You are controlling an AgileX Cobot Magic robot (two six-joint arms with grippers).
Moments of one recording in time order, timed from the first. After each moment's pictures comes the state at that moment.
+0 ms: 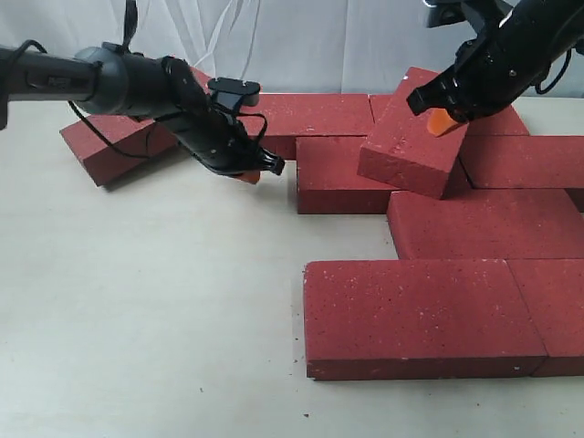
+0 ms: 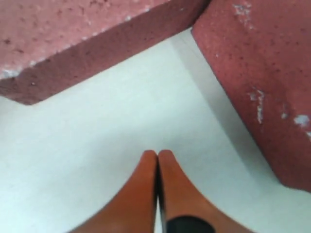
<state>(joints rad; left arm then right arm) -0.40 2.25 -1.61 -0.47 0.55 0.41 0.17 1.80 -1.42 0.29 0.90 -0.45</state>
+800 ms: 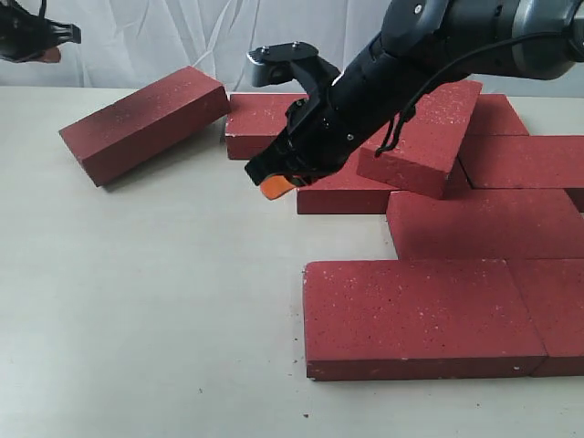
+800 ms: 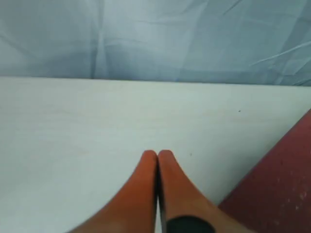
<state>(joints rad) 0.15 2.30 -1.96 -0.46 0.58 0.41 0.53 1.88 -1.39 0.63 0.83 -0.65</state>
